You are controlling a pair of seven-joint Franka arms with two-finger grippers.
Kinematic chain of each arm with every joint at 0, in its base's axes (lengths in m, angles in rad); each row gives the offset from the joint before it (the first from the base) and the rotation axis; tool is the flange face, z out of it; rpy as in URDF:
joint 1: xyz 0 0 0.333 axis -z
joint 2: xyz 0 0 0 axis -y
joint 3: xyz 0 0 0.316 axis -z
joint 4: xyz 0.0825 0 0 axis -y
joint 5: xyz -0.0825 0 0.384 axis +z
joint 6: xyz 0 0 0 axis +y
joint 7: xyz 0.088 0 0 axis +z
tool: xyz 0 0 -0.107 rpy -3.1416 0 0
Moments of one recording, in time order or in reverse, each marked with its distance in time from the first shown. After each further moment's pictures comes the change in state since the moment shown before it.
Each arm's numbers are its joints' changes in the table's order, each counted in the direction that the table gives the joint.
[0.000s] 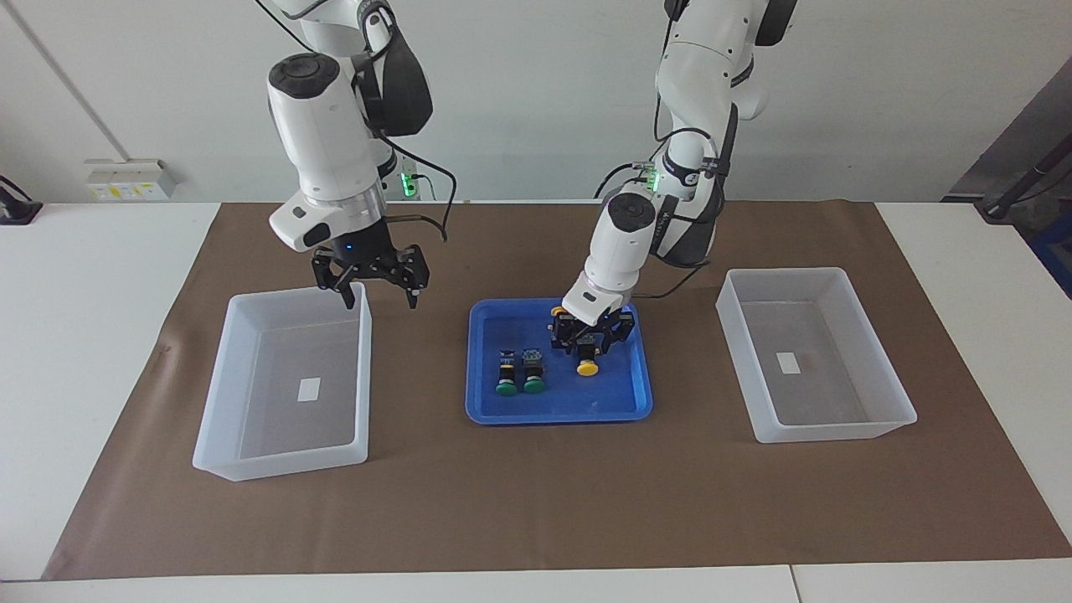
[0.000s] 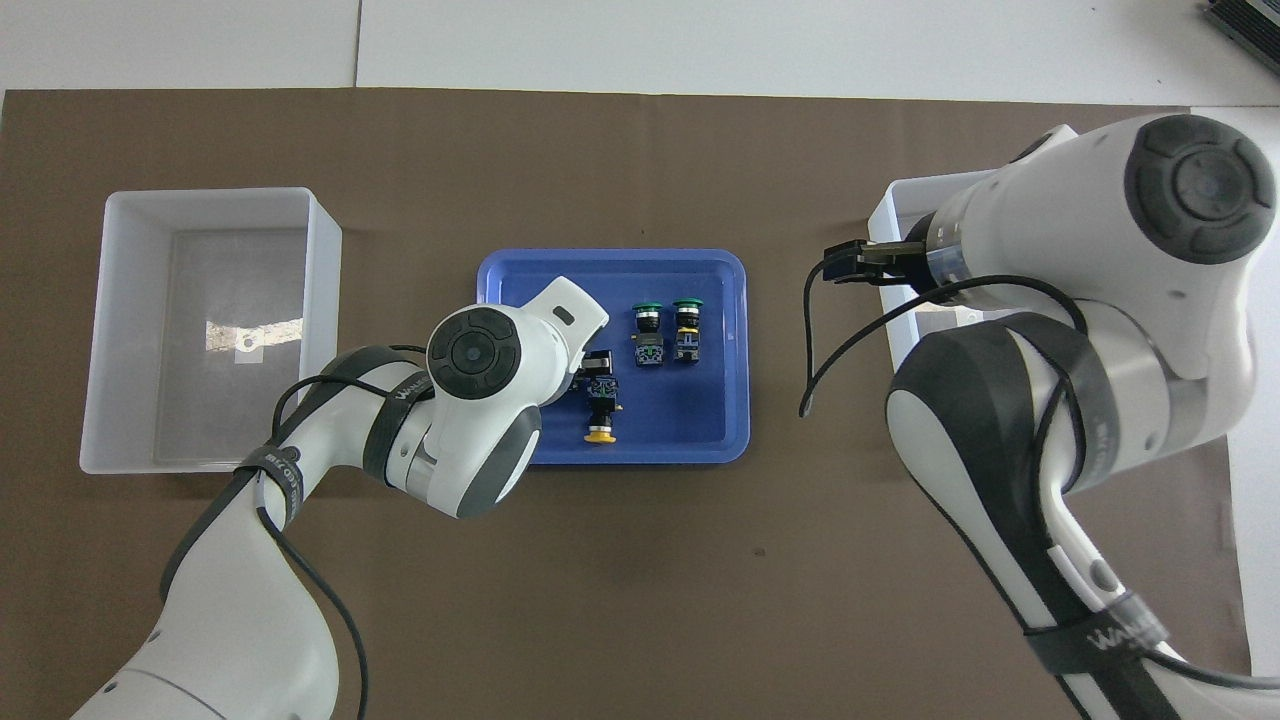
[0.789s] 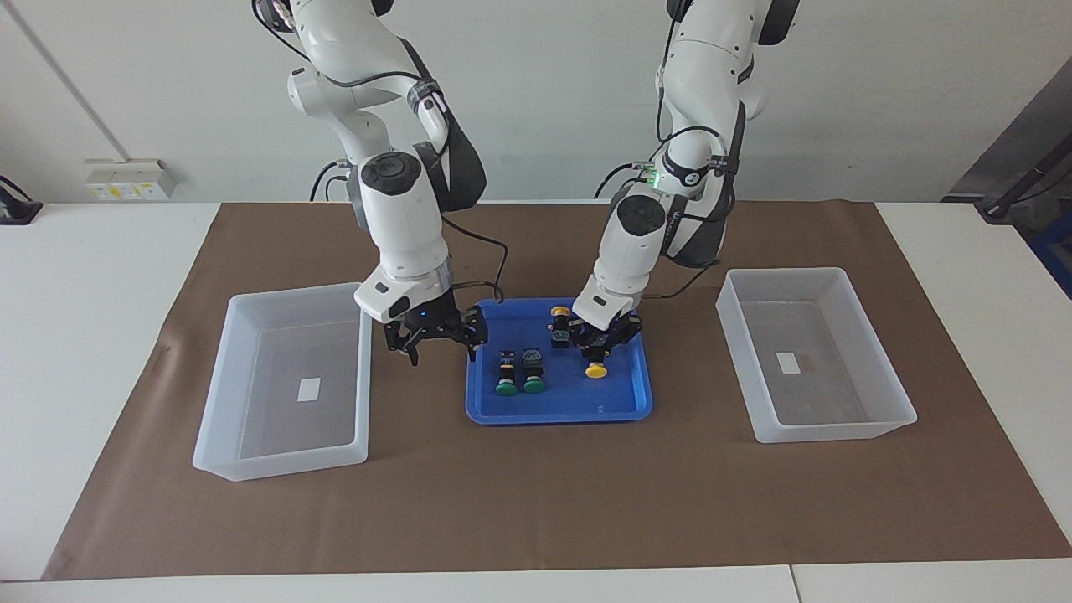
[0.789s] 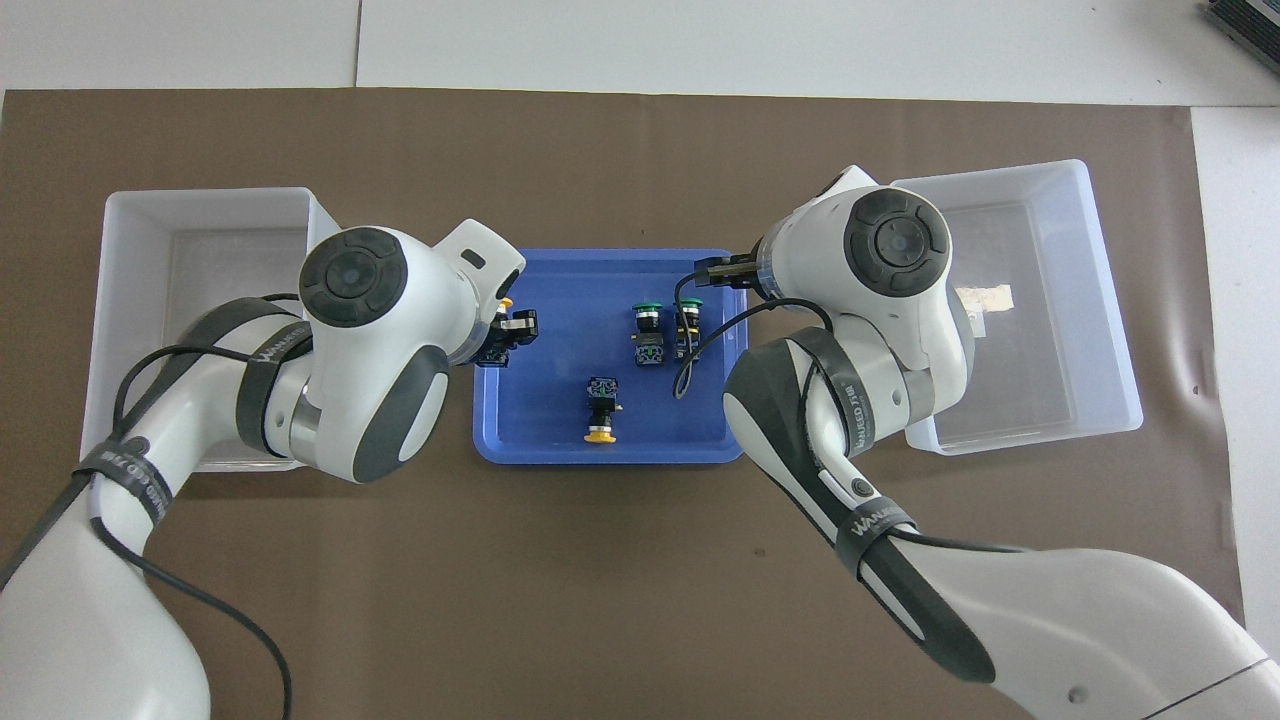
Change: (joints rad) left arm -0.129 0.155 -0.025 0.079 -0.015 0.310 -0.072; right arm -0.100 -0.240 -0.020 -0.004 0.001 -0.305 -0.027
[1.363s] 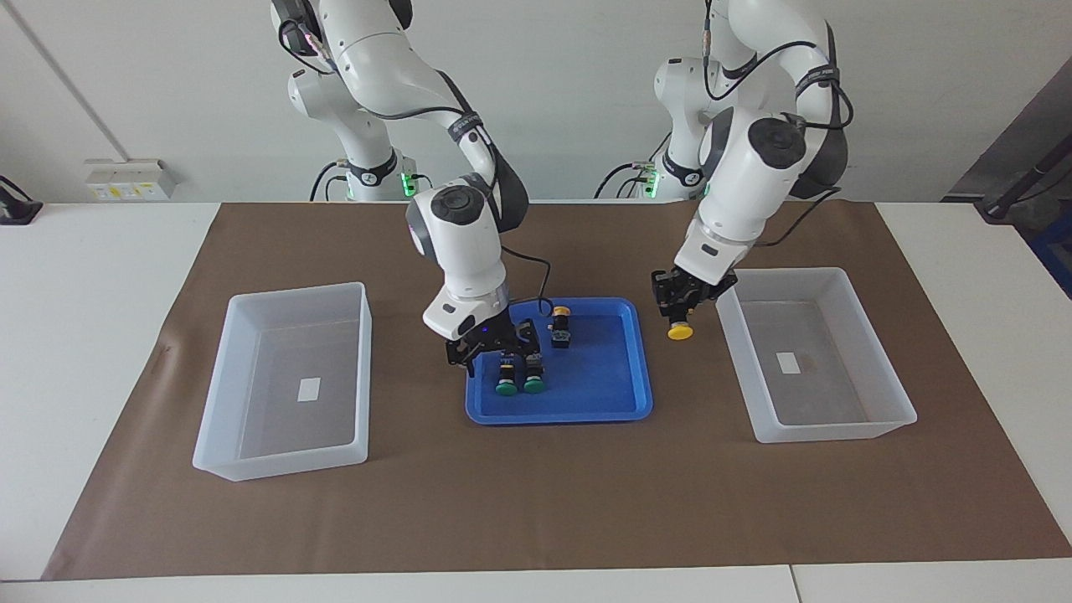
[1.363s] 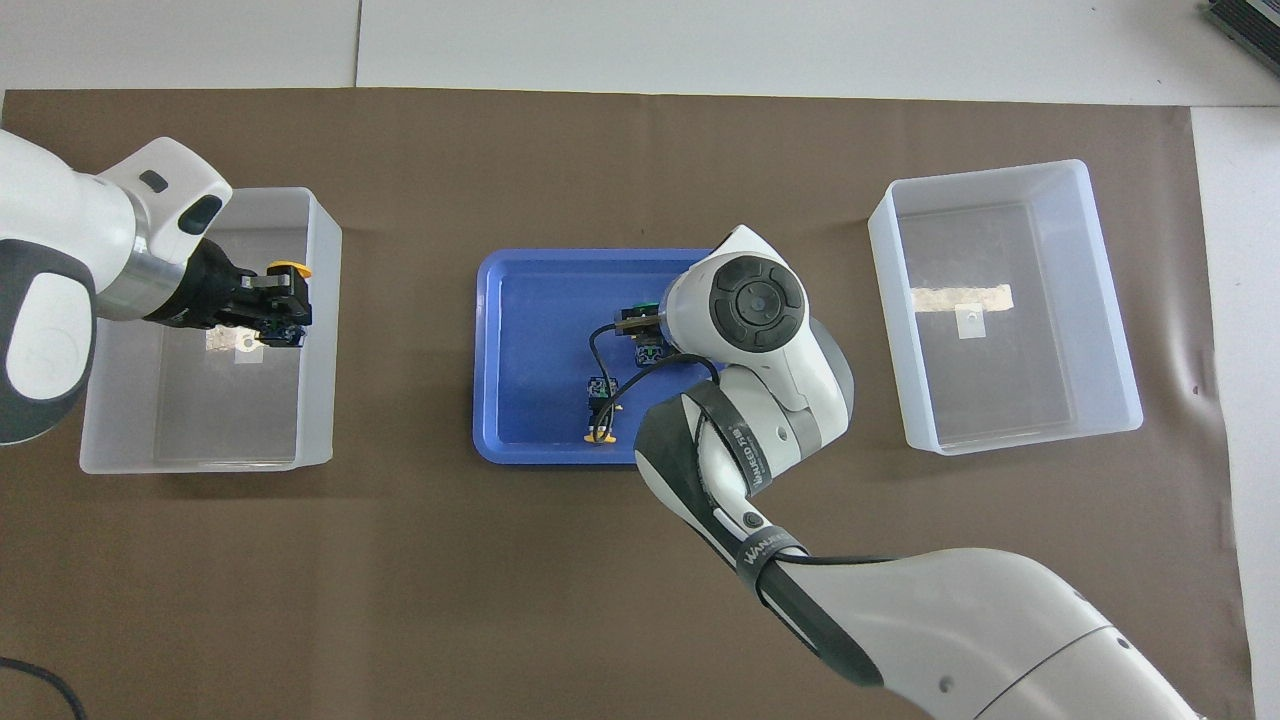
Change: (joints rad) left arm -0.325 0.112 -0.009 0.111 -0.089 0.302 -0.375; right arm -0.105 -0.081 -0.009 -0.004 0.000 -0.053 -0.089
